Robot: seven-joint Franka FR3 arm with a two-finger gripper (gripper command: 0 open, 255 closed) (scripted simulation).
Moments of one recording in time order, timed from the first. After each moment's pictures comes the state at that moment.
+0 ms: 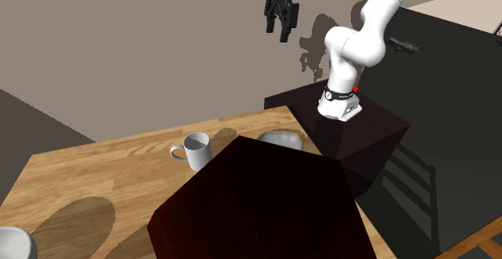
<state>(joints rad) 0.03 -0.63 0.01 -2.28 0.01 1.75 0.14</state>
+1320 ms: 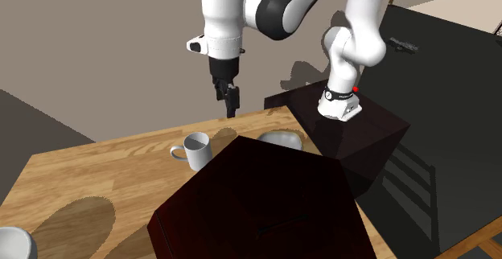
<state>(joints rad) 0.07 0.09 0.08 -1.94 -0.02 2.09 0.20</state>
